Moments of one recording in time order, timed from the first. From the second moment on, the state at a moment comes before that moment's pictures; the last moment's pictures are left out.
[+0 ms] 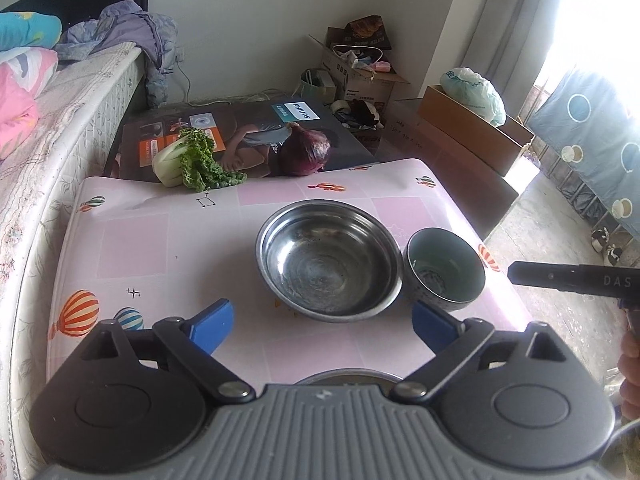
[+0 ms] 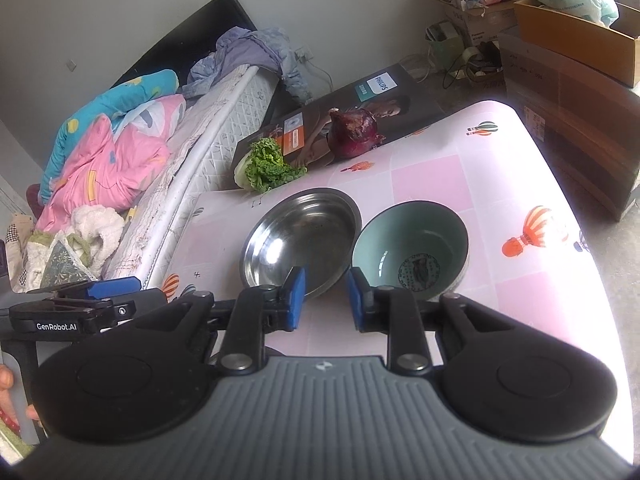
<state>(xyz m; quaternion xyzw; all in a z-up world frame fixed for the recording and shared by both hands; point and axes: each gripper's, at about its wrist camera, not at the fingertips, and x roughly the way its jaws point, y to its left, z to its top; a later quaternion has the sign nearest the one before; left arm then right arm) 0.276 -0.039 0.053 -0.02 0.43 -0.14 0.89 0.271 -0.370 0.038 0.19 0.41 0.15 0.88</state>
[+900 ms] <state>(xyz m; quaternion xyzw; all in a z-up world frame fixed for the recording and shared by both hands) 0.327 -0.155 -0.002 -0.03 0.49 -0.20 0.85 0.297 -0.451 -0.013 0.26 0.44 0.12 0.85</state>
